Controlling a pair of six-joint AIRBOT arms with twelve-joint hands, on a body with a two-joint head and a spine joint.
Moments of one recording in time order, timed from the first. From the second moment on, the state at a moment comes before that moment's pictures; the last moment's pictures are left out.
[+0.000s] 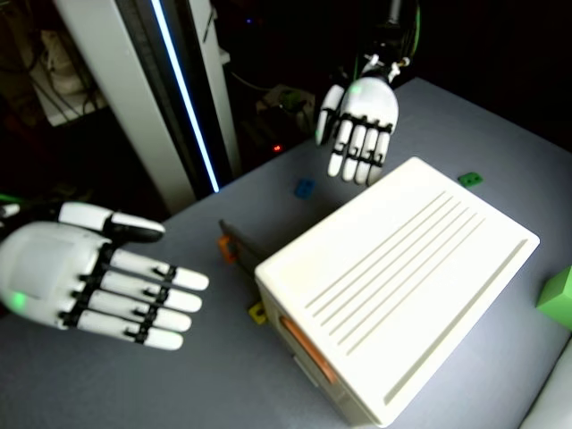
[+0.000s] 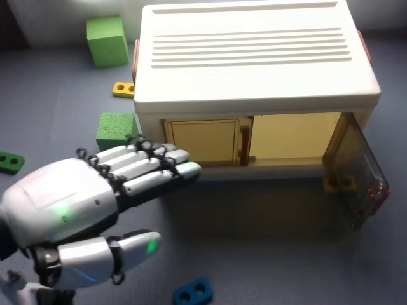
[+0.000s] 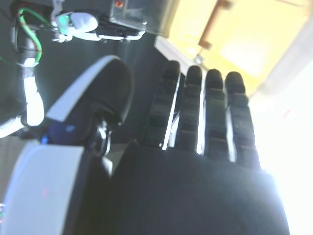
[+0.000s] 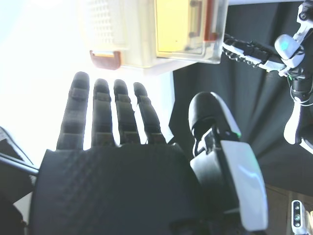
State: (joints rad) left arm 0.97 -0.87 0.89 0.17 -1.03 0.69; right arm -1.40 -0.78 1.03 0.10 1.42 -0.46
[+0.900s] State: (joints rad) left arm 1.26 -0.77 0.78 -0.21 -1.35 0.86; right arm -1.24 -0.83 1.04 -0.13 1.25 -0.44
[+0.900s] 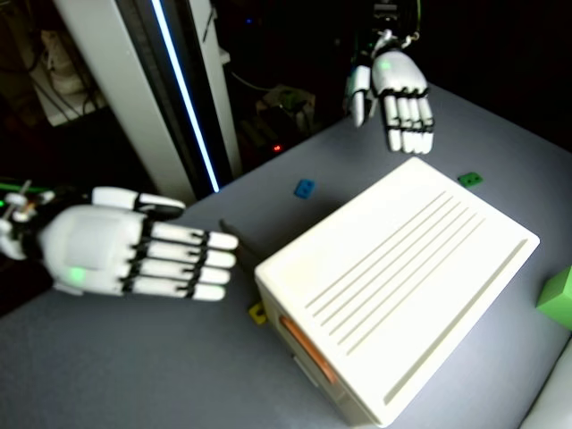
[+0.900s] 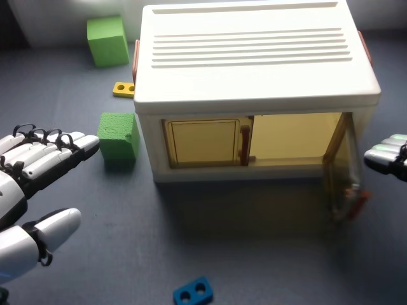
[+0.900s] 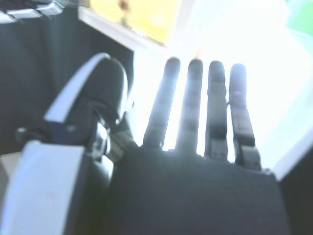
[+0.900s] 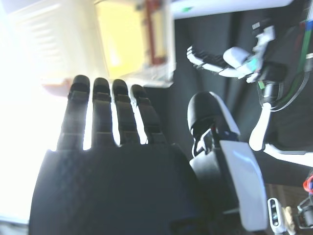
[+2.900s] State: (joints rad) left arm 1.29 -0.78 0.77 -0.20 -1.35 0.84; right arm -0.96 -1.04 1.17 -0.31 1.14 -0.31
